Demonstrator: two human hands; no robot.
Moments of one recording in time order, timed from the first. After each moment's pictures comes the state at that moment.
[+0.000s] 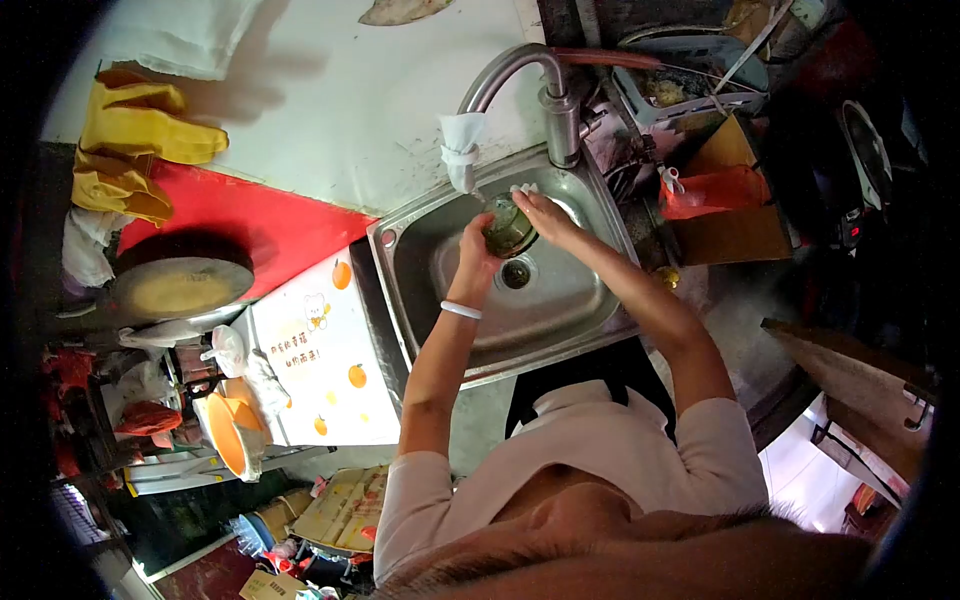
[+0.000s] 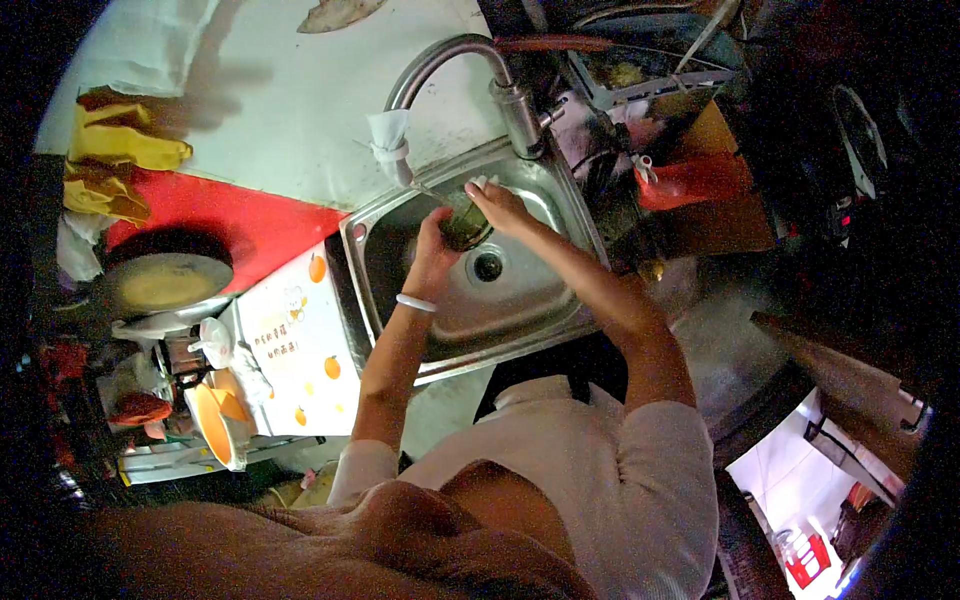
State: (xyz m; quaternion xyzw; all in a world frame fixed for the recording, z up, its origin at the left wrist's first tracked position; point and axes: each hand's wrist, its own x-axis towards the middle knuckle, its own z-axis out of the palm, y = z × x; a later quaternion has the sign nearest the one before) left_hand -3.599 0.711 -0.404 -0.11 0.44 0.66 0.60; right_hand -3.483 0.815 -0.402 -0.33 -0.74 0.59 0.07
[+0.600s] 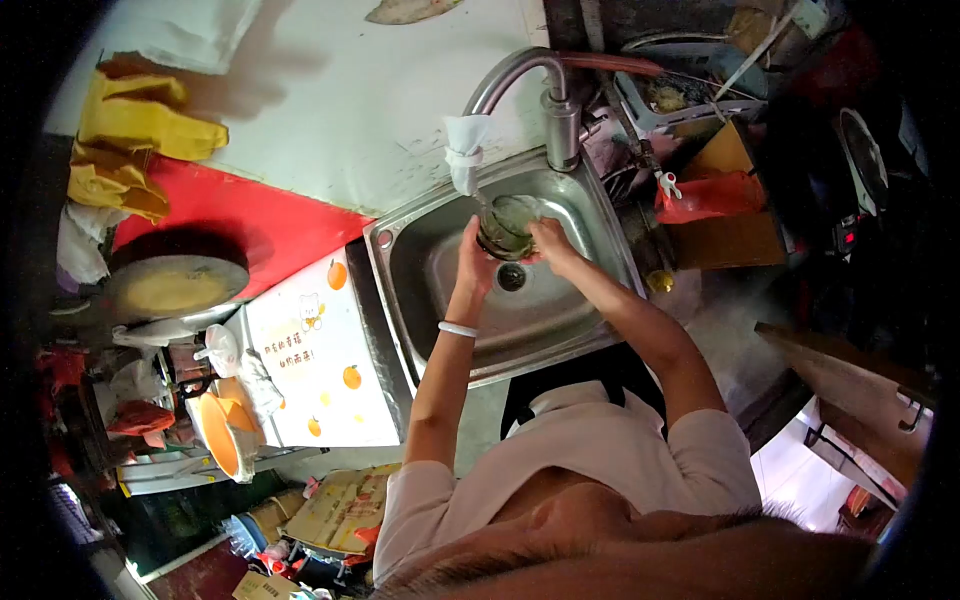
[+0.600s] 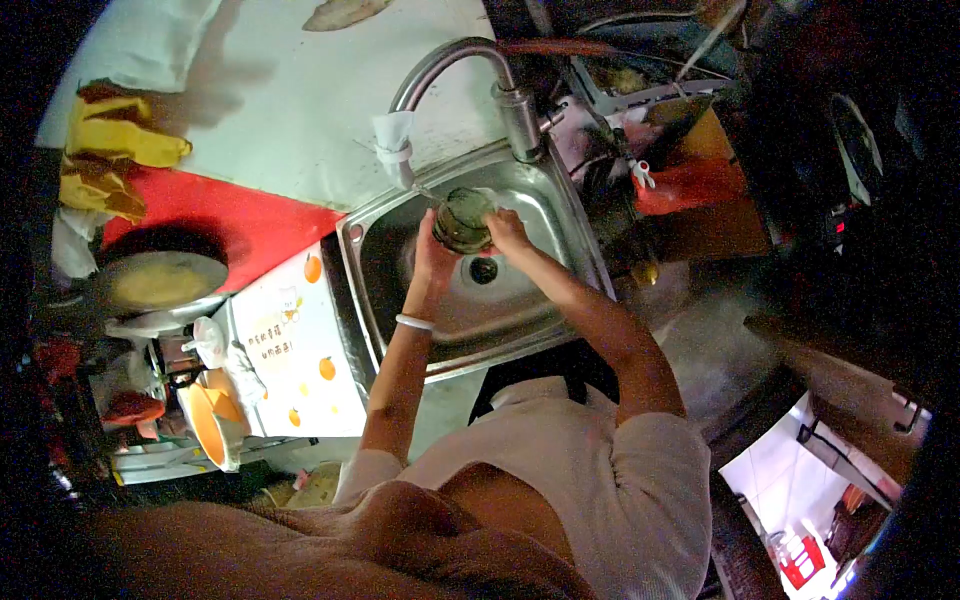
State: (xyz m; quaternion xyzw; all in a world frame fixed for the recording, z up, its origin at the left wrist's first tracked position) left_hand -3.584 0.688 -0.382 0.04 0.47 0.68 0.56; right_hand -3.475 0.772 -0.411 -0.46 -0.40 0.77 0.18
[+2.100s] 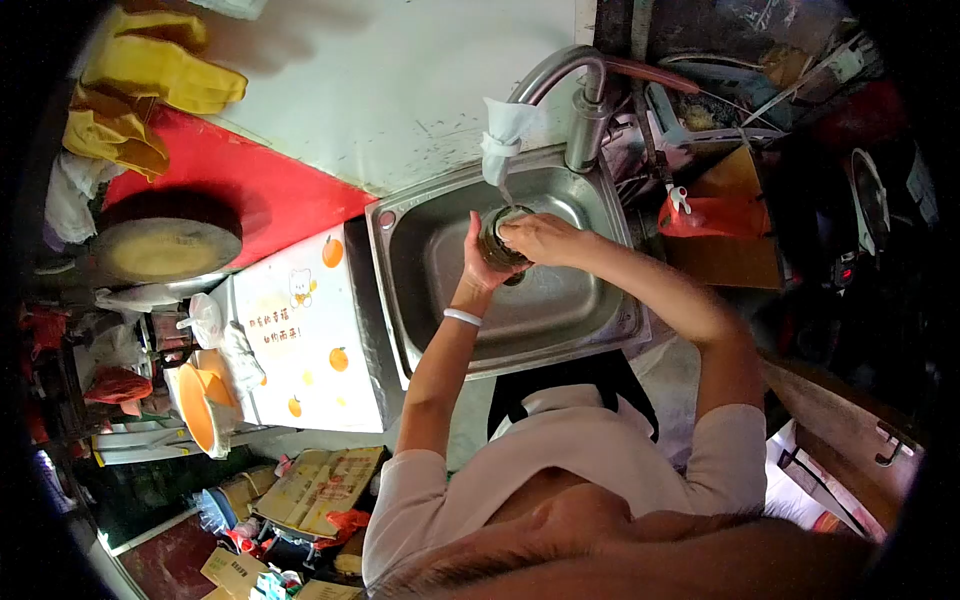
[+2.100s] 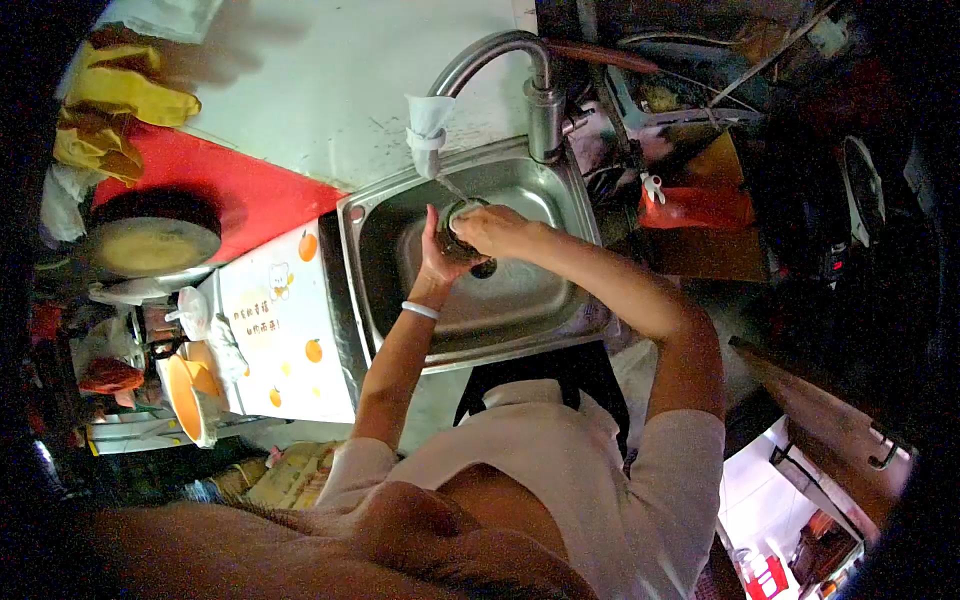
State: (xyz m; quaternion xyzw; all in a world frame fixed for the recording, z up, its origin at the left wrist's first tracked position) left_hand -3.587 0.678 -0.386 -0.07 0.28 0.65 0.70; right_hand -3.483 0.788 -0.330 -0.05 -0.94 0.34 0.03
